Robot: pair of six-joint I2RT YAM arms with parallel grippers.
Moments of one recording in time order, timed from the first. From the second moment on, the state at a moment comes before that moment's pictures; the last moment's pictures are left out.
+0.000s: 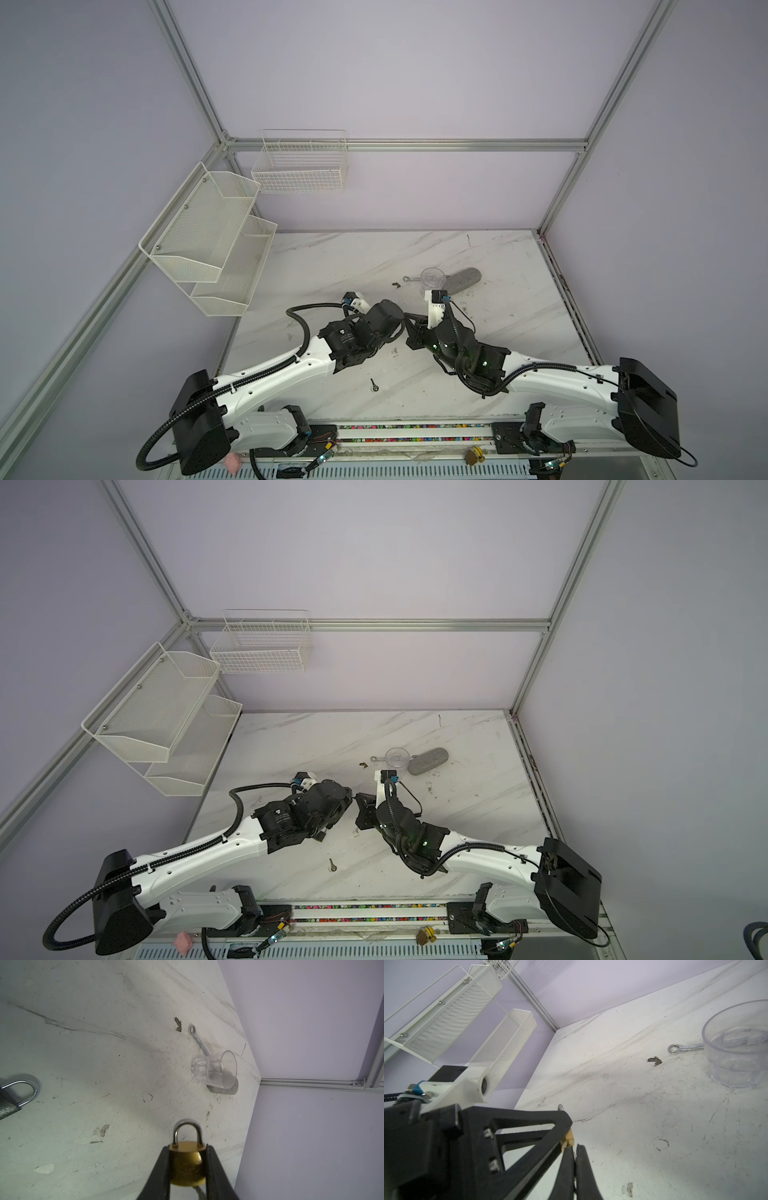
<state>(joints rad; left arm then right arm) -0.94 1.22 0.95 -0.47 -0.46 -1.62 1.10 1.26 0.66 0.32 0.36 0.78</state>
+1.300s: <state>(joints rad) -0.90 1.11 0.87 -0.20 -0.44 -1.97 1.17 1.34 0.56 0.88 0.56 0.45</state>
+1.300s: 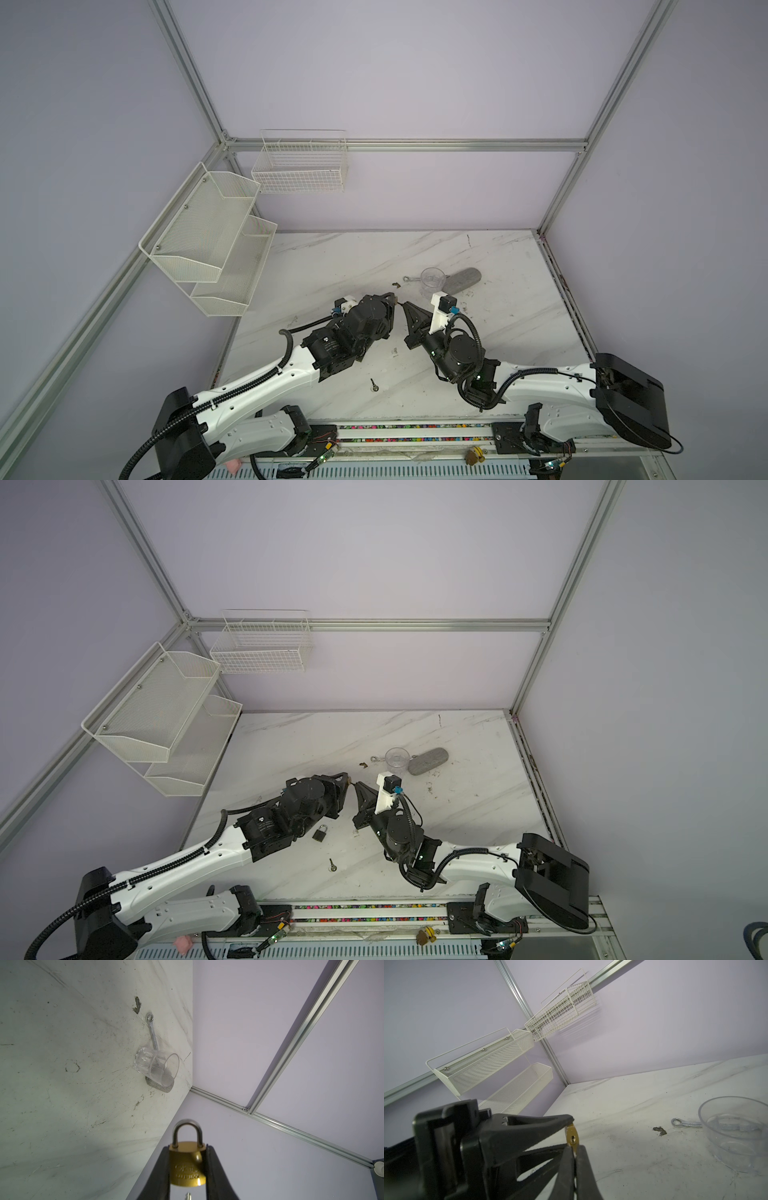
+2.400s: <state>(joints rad) -0.90 1.10 0.85 -0.14 -0.41 -1.97 1.17 1.35 0.56 0.89 0.59 0.39</state>
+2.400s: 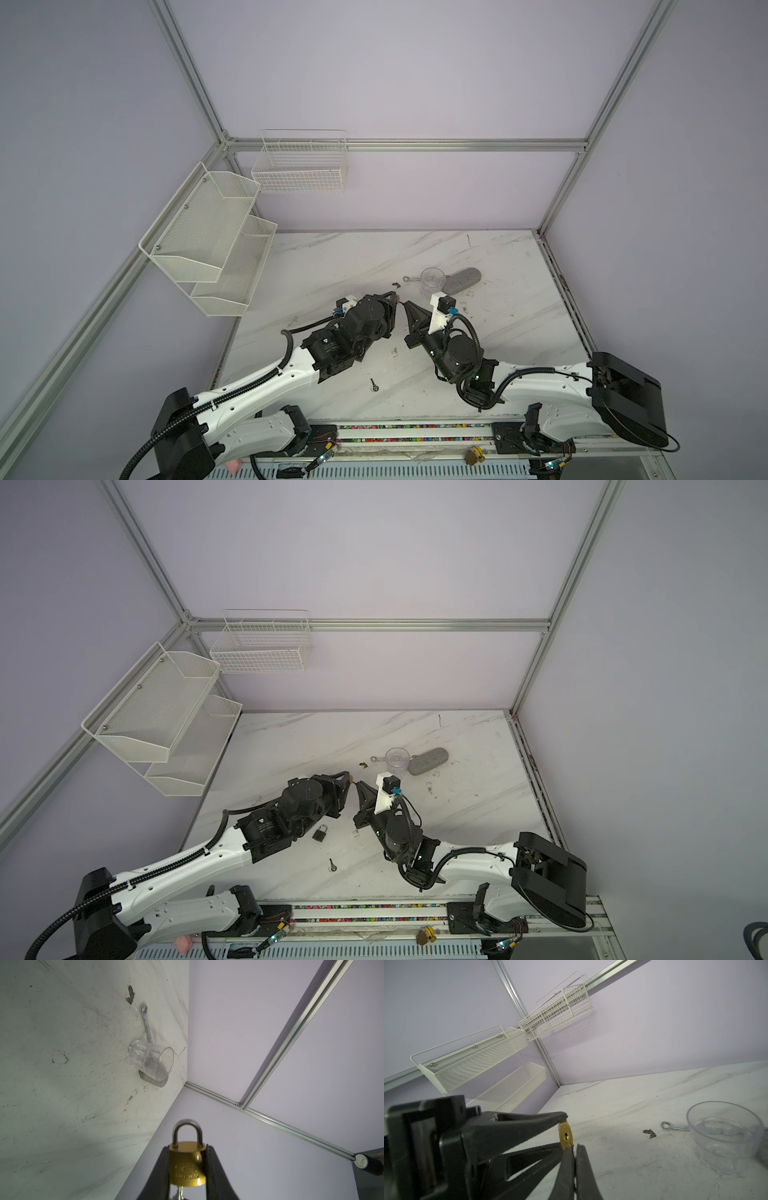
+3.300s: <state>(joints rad) -0.90 1.10 0.85 -0.11 -0.39 -1.91 1.17 1.36 0.57 0.92 0.58 0.33</state>
